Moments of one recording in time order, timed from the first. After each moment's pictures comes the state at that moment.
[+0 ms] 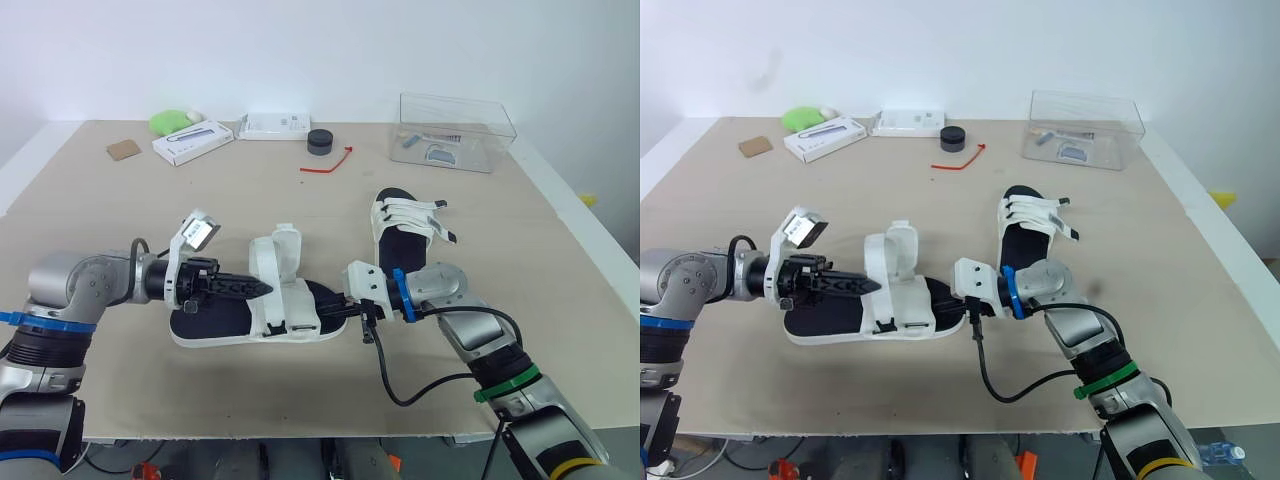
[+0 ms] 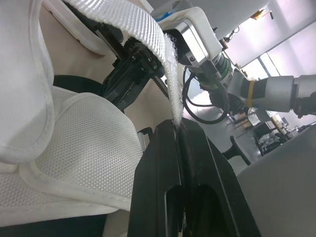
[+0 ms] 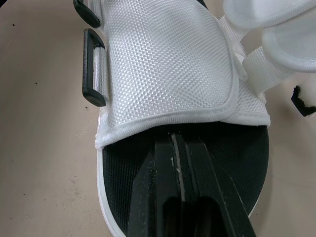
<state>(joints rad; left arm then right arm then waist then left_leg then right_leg) -0.61 0.76 -0.02 0.04 -0.87 1.20 -1.27 -0.57 -0.50 0.35 0.08 0.10 0.13 1.22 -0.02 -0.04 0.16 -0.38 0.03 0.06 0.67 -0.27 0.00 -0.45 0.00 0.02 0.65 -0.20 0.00</state>
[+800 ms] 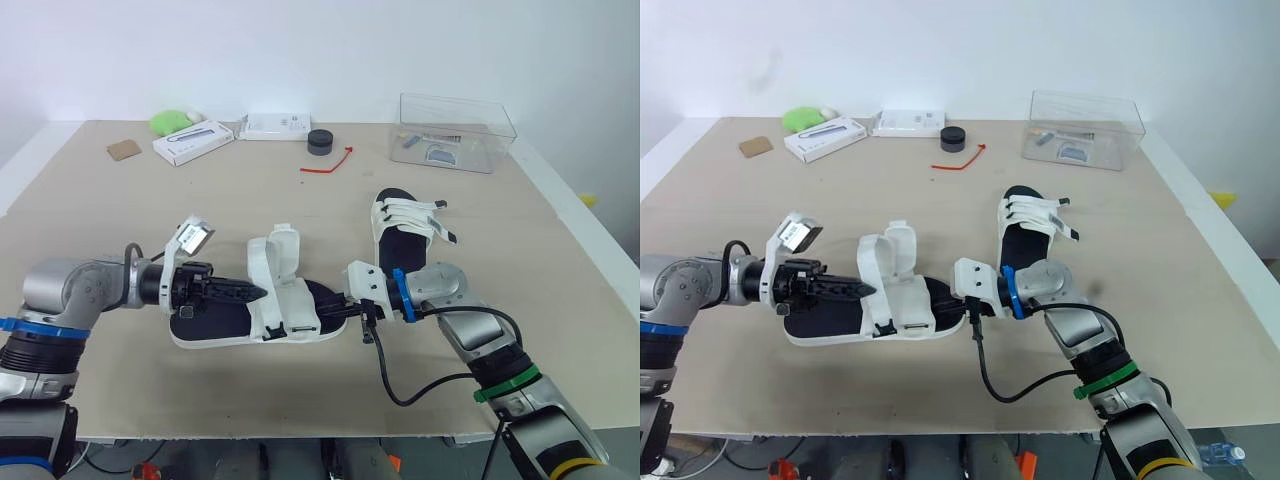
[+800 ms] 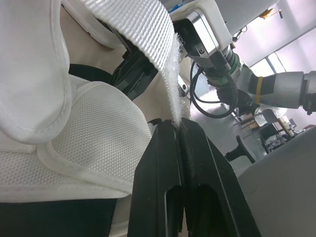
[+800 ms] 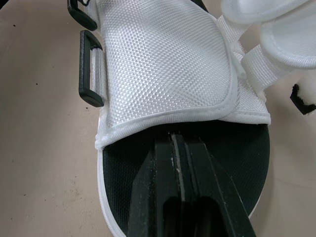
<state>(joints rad) -0.58 0.79 -0.02 0.03 -0.86 1.18 -1.27 -0.57 -0.50 0.35 0.08 0.10 0.13 1.22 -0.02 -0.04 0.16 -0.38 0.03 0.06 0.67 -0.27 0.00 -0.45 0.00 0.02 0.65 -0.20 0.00</state>
